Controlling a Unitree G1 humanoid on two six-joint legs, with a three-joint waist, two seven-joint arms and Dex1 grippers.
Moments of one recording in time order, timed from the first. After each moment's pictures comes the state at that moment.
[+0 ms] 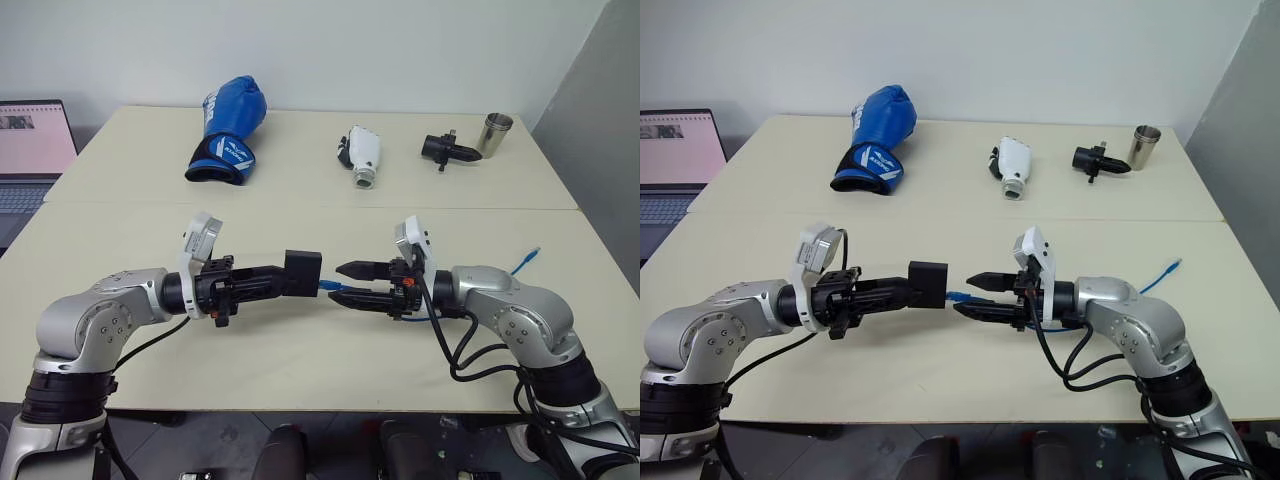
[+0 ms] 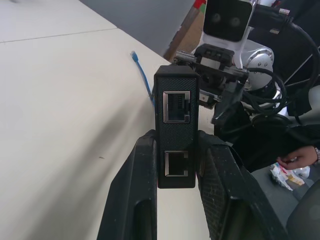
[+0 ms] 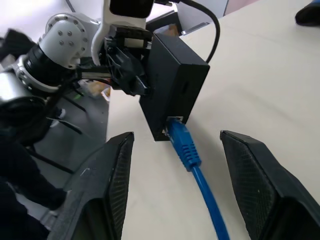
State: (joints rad) left arm -0.35 0.78 0.13 -0.14 -0.88 0.88 -1.18; right arm -0.51 -0.46 0.19 -0.31 0.78 0.85 0.80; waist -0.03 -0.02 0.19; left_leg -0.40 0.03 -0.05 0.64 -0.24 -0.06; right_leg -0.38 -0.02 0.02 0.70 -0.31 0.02
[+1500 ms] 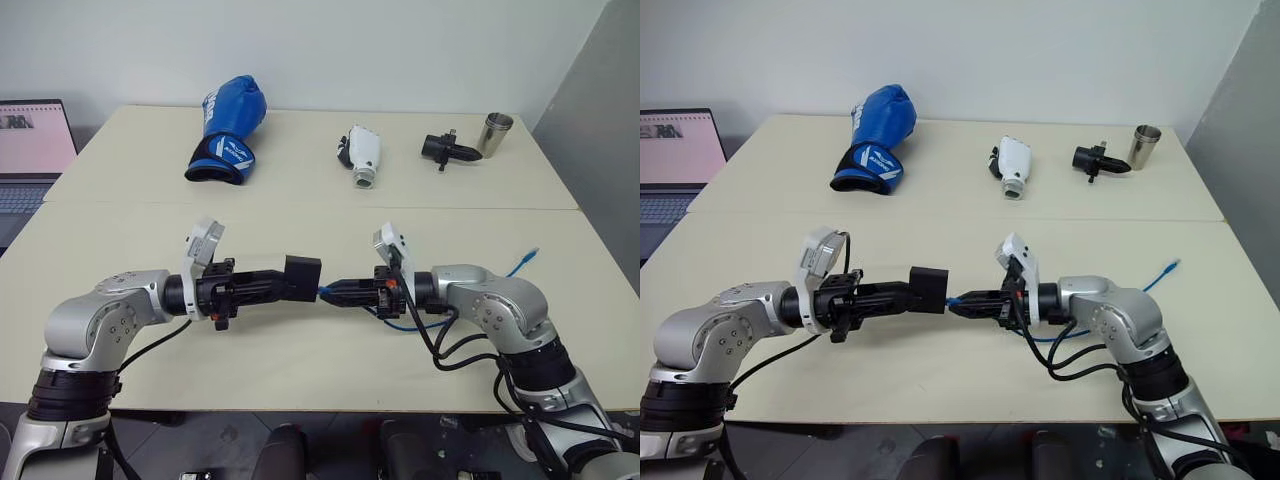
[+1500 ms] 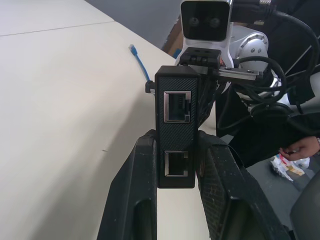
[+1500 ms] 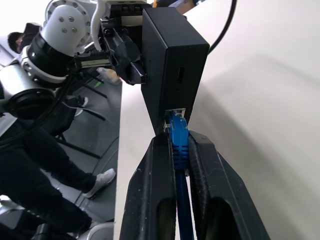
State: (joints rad) left arm -0.34 0.77 0.11 -0.11 -0.81 0.82 -1.26; right arm -0.57 -0.40 0.24 -0.19 0.69 0.94 0.89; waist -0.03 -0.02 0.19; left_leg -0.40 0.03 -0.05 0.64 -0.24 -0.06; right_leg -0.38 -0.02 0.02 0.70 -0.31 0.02
